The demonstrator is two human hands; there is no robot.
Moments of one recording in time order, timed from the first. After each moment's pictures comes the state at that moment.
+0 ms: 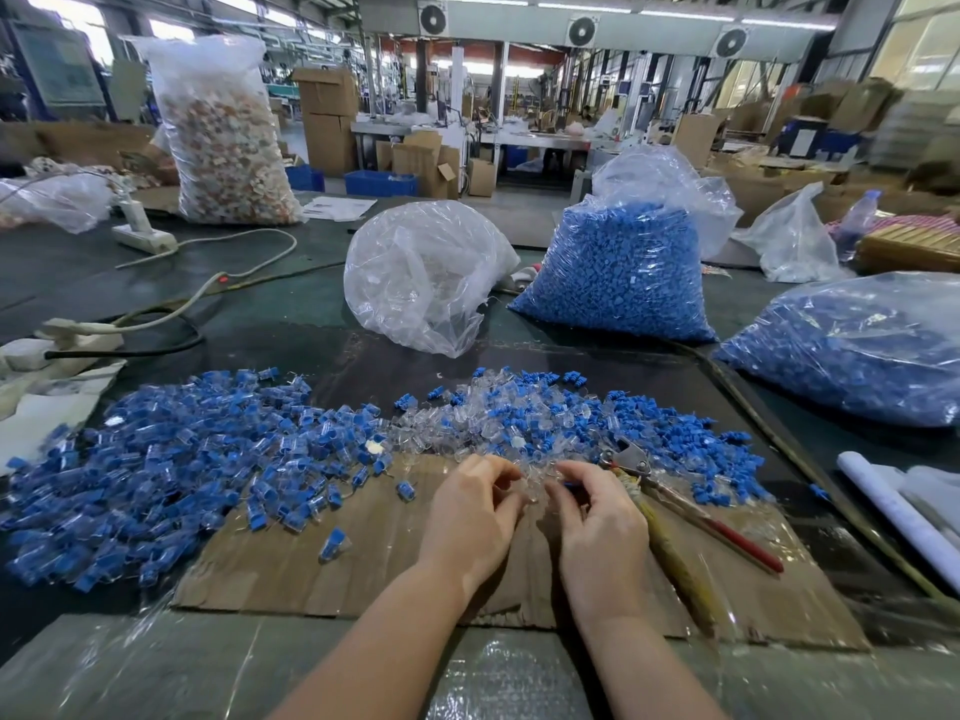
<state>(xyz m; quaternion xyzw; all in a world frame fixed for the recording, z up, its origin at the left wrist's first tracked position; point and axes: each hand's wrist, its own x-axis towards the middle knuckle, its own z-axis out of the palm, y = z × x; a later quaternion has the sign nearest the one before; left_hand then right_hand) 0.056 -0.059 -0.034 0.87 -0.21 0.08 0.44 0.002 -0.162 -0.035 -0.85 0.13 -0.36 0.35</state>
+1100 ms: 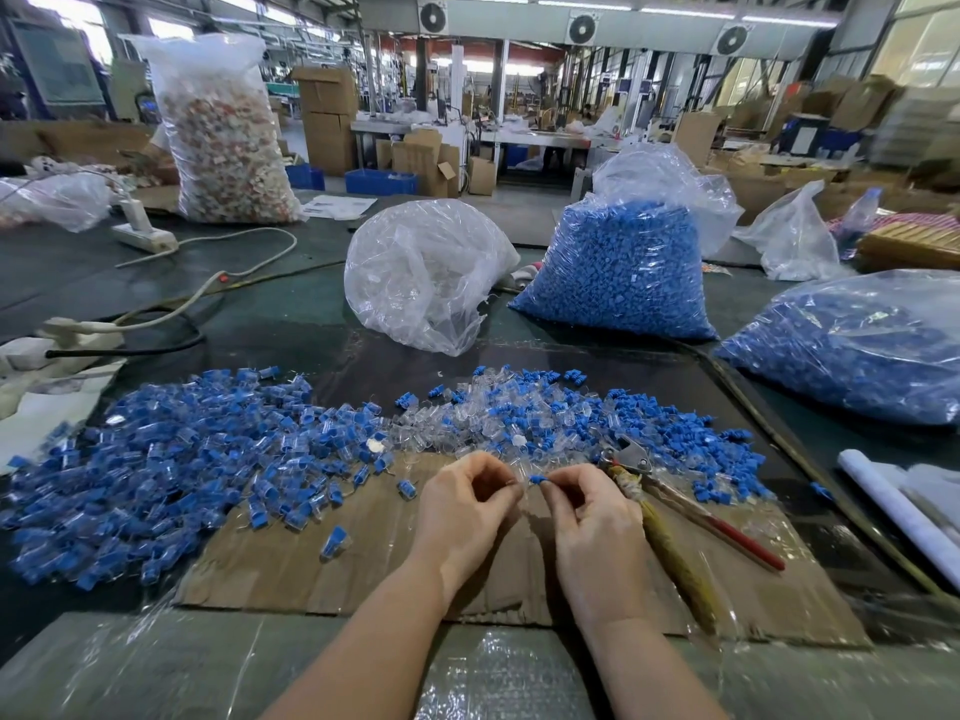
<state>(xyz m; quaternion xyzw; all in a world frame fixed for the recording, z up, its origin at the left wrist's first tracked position) 0.051 -0.050 -0.023 0.81 -0.17 0.00 0.57 -0.004 -0.158 -0.032 -0.86 0.11 -0.34 0.36</state>
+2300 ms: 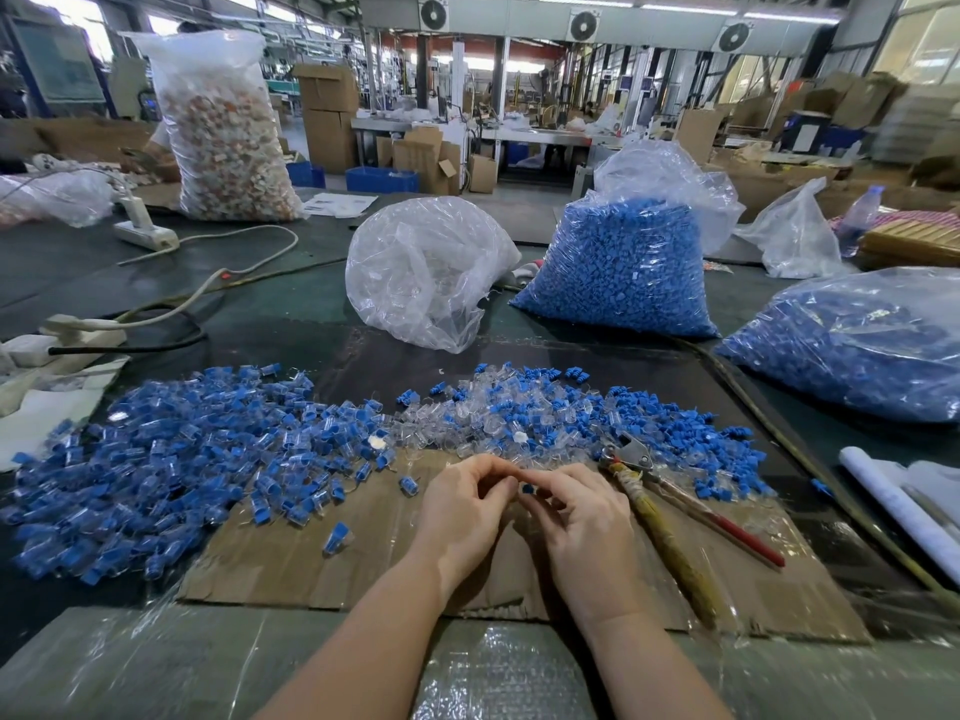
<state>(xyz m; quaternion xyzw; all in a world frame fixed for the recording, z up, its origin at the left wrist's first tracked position) 0.054 -0.049 -0.028 0.81 -0.18 -0.01 0.56 -0.003 -0.160 -0.033 -0.91 0.04 -0.30 0.29</state>
